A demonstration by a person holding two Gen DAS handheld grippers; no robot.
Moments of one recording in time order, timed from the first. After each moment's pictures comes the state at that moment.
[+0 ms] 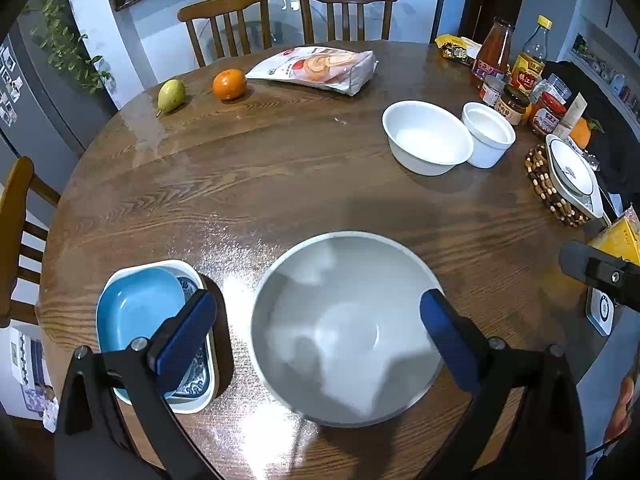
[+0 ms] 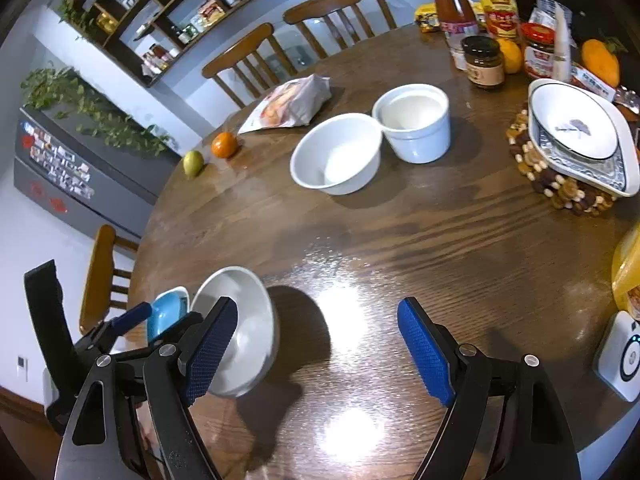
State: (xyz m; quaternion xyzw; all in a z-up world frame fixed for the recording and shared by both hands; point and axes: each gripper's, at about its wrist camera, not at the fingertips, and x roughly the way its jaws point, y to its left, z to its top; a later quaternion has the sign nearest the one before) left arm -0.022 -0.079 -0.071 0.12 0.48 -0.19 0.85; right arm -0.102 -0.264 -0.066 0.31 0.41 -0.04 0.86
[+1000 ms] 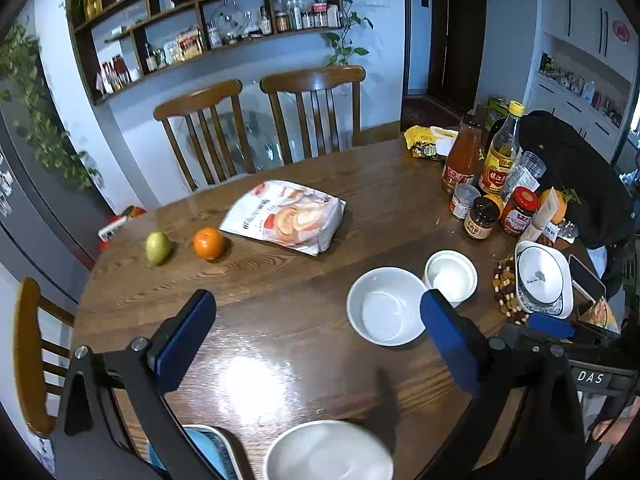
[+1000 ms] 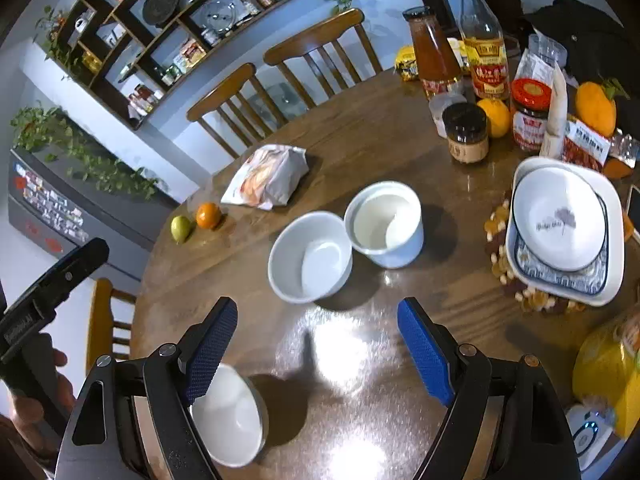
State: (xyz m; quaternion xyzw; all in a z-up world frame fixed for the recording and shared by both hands) left arm 0.049 -0.153 0.047 0.14 0.38 -0.24 0.88; right arm -0.050 -0.336 -0.016 0.32 0.37 -0.07 0.87
